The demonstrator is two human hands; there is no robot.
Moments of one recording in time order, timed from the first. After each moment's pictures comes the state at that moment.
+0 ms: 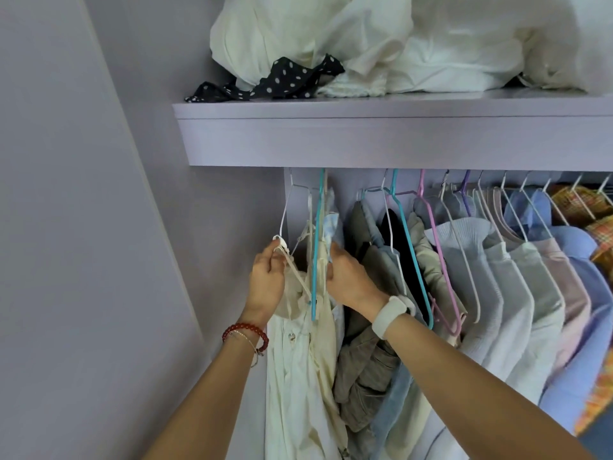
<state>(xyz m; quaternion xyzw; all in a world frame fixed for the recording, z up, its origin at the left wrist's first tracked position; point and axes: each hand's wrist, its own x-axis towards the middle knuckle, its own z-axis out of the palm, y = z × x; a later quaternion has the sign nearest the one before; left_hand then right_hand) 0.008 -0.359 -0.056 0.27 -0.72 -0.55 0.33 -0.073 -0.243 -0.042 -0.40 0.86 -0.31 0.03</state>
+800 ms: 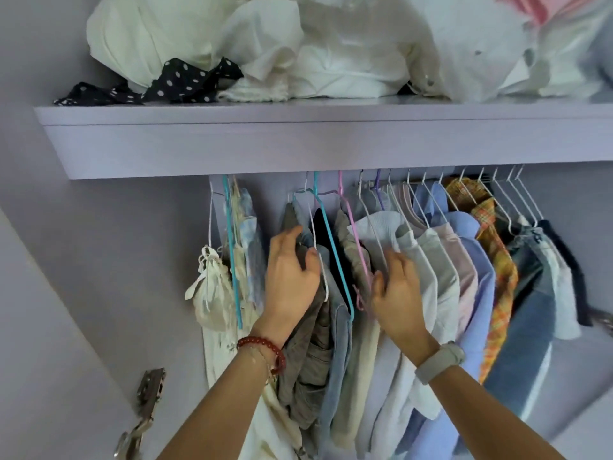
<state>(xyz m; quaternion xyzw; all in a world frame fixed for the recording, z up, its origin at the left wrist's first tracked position) -0.032 -0.249 -0.026 0.10 -0.81 -0.44 0.37 -0.088 -0.102 -0.062 -0.17 0.87 -0.41 -0.23</state>
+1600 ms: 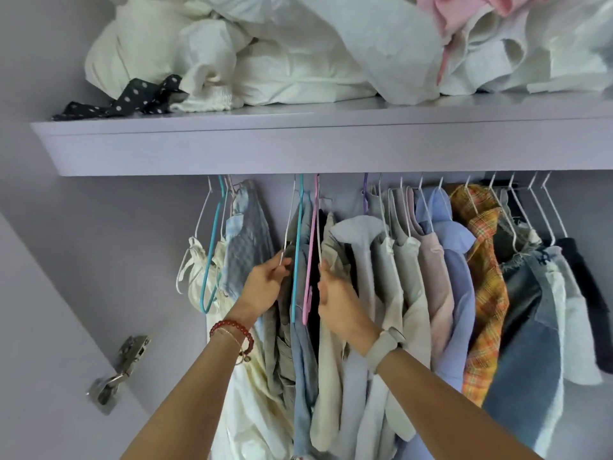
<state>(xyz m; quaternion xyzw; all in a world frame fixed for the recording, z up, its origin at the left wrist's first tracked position) -0.056 -0.225 -0.056 0.20 -0.79 -0.53 0.22 -0.111 -0.084 -0.056 -0.41 0.84 -0.36 0.04</state>
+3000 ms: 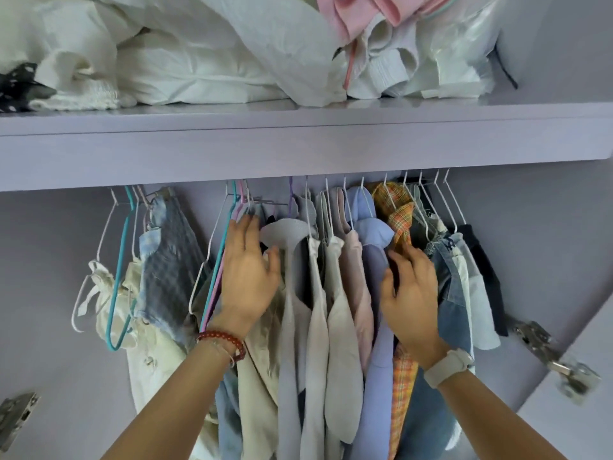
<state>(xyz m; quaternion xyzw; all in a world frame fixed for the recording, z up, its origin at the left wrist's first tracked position) -0.102 -0.152 -0.021 0.11 -0.88 -0.24 0.39 -0.166 0.059 -0.059 -0.17 0.86 -0.34 -0.34</state>
